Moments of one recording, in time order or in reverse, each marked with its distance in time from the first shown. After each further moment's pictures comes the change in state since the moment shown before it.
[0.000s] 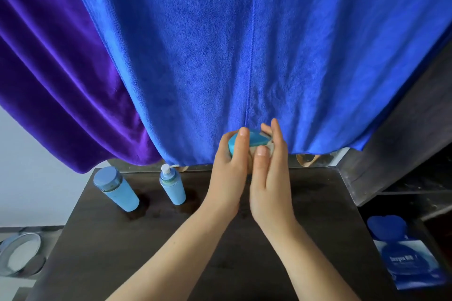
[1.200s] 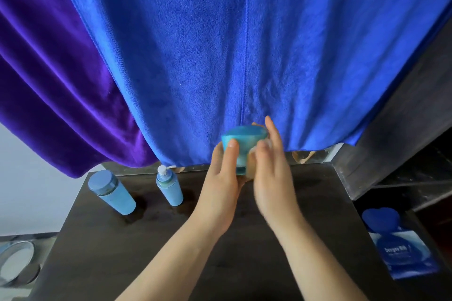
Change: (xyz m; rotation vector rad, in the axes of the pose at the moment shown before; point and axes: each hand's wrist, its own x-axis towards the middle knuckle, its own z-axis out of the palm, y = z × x) left_hand -0.008 -0.015 -0.016 -0.154 -0.150 -0.030; right_hand 0.007 -0.008 -0.007 0.170 -0.058 0.216
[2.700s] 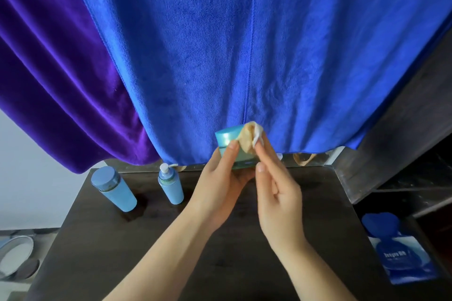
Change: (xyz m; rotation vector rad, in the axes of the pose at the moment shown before) left_hand -0.001 0.008 -0.009 -0.194 -0.153 -0.070; right_hand -0.024 0.023 -0.008 -0.028 0.005 -0.351
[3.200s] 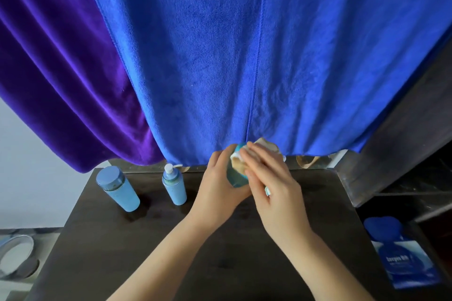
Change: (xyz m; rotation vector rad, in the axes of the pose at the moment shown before) left_hand -0.002 -0.011 -0.024 0.967 0.109 0.279; right_hand 0.008 0.005 -0.003 -0.467 -0.188 -0.217
